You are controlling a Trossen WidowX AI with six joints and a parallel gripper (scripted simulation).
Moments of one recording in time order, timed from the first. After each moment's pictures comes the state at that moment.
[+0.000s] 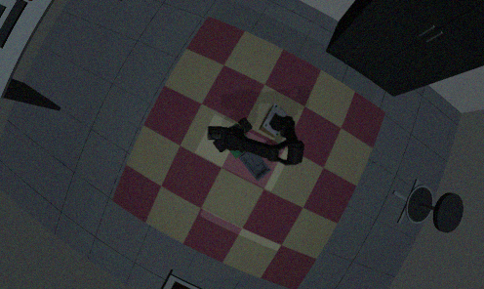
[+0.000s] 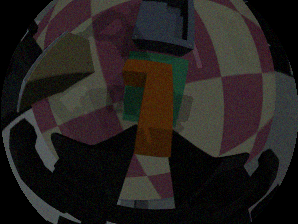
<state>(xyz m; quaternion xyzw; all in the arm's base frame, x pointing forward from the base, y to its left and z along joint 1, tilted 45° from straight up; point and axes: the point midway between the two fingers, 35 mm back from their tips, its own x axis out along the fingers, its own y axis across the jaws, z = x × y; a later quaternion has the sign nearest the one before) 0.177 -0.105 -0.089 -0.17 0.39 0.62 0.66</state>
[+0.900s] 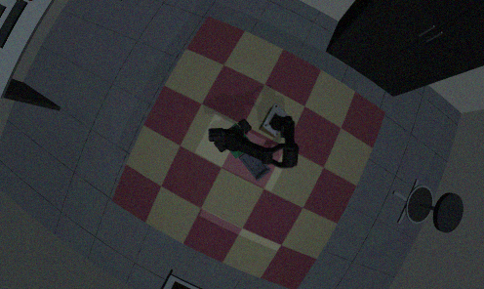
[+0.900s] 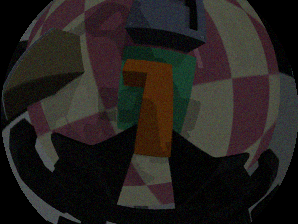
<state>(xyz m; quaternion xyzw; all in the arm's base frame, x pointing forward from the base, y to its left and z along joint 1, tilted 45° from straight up) 0.174 -0.076 -0.118 -0.17 0.39 0.62 0.66</state>
